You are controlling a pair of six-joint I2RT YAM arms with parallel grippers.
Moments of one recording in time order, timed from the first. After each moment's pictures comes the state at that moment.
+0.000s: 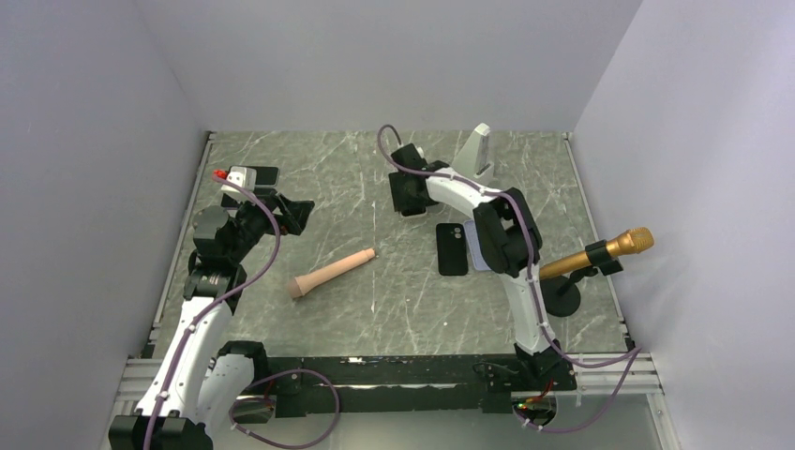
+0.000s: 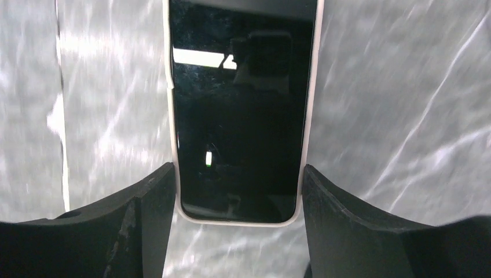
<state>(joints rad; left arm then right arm) -0.05 0.78 0.61 0.11 0.41 -0.34 0.55 2.30 1.83 -0.54 0.23 0.31</state>
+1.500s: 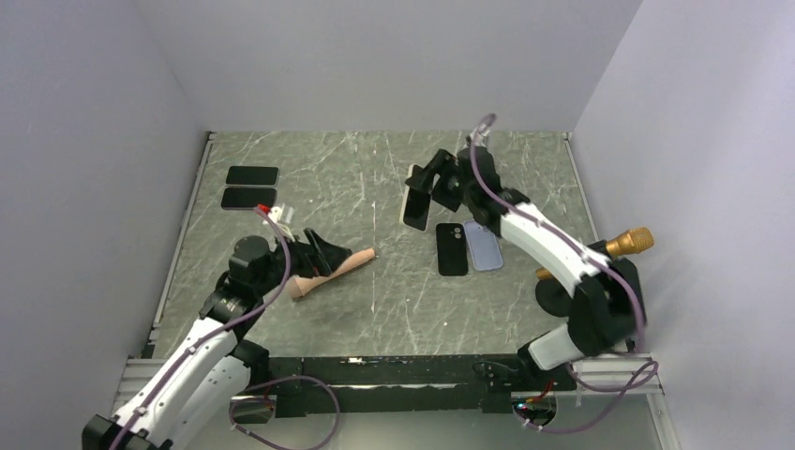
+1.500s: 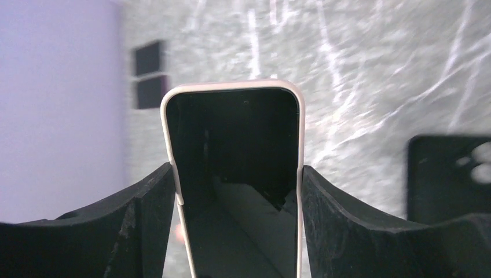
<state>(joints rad) -0.32 0.67 0.44 -0.03 0.35 -0.64 0.48 1.56 1.21 -0.22 -0.05 0.80</state>
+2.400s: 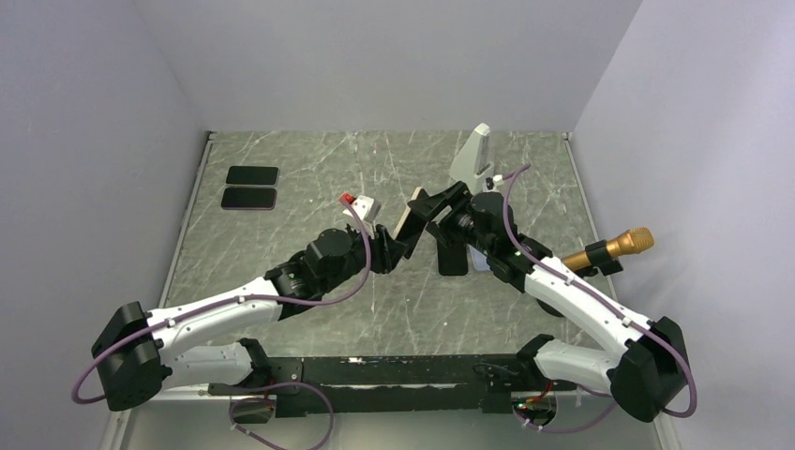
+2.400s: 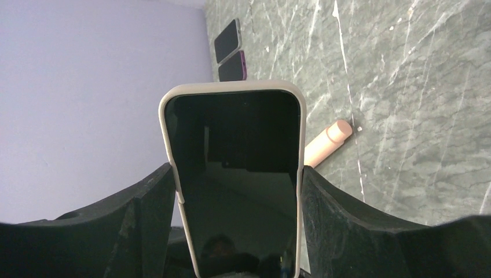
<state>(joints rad) -0.97 1.12 0.70 0.21 -0.19 -0.49 0.62 1.11 0.79 -0.04 0.00 1.29</state>
